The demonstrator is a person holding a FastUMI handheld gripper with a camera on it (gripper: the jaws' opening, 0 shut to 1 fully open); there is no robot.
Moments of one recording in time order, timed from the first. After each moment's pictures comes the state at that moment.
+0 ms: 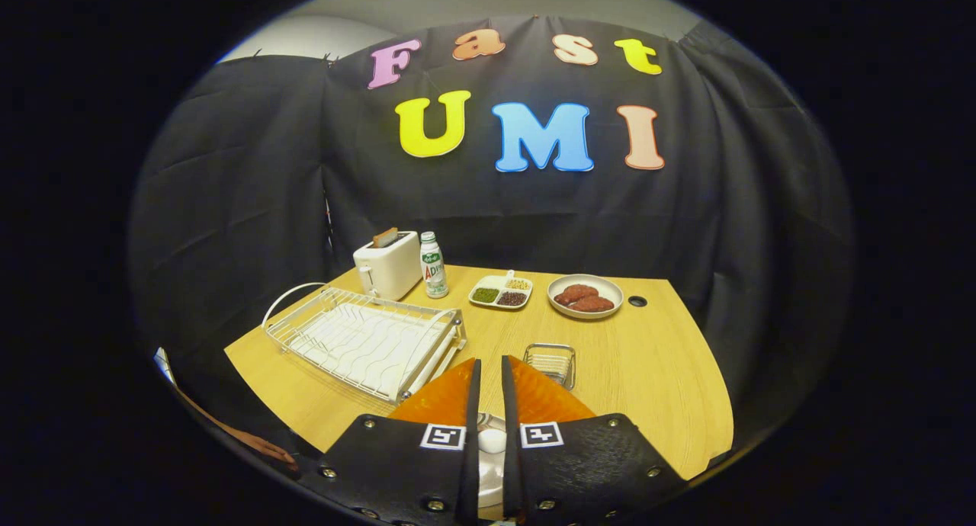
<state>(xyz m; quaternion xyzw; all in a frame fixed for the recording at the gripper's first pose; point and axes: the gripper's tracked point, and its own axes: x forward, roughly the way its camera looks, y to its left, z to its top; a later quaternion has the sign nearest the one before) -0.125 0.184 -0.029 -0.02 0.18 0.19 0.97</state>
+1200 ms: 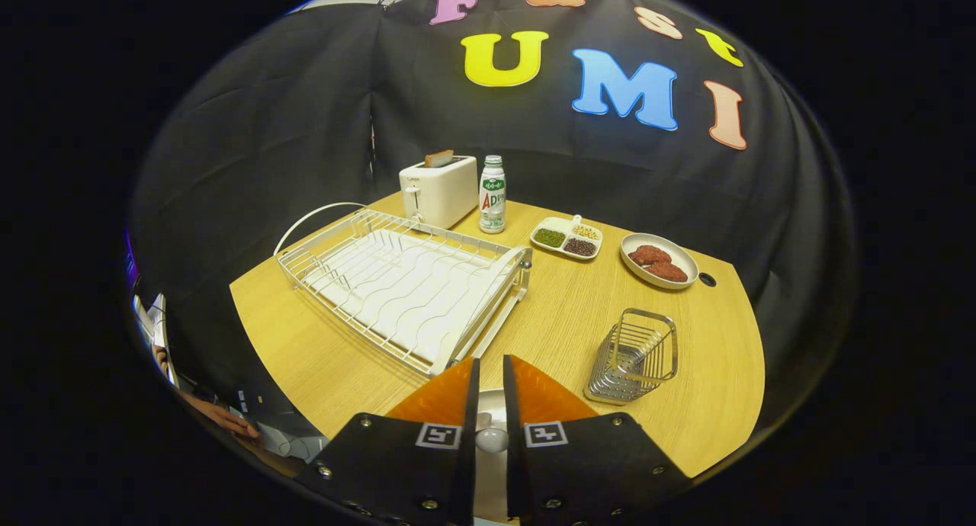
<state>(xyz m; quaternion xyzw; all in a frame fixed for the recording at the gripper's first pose) -0.117 0.276 -0.117 -0.10 0.27 0.26 0.92</state>
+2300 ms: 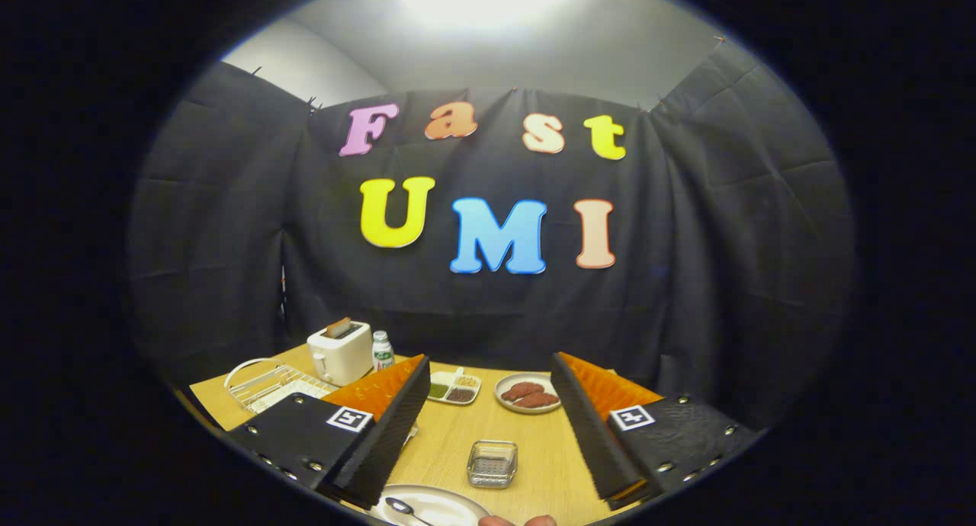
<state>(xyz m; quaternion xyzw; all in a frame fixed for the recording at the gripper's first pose) -0.092 0.132 0.135 -0.02 -0.02 0.06 1.00</state>
